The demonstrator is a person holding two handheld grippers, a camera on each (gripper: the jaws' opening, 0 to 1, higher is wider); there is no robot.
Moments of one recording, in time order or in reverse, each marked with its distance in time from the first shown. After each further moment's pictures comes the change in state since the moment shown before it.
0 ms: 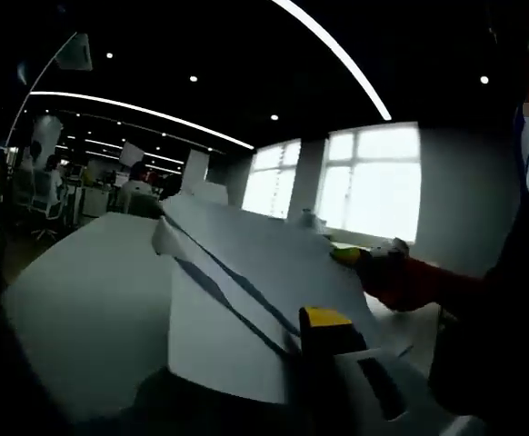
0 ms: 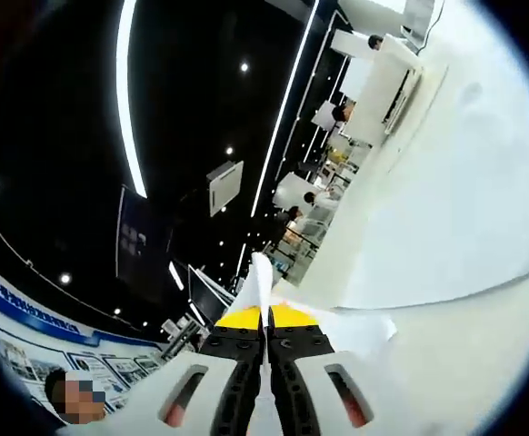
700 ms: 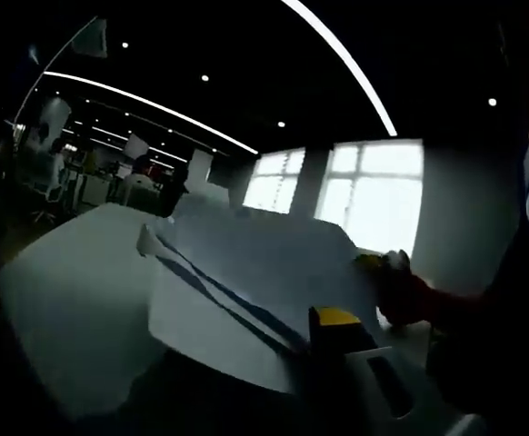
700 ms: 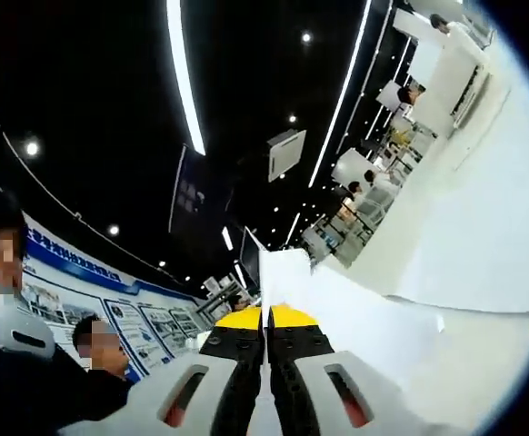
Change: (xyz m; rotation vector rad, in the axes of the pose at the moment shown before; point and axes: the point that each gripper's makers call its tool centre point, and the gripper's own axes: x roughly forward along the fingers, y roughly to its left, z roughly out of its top) left arm -0.001 0.002 0.006 -0.085 -0.038 -0.008; right arm -0.020 0.063 -0.024 -0.144 0.177 0.361
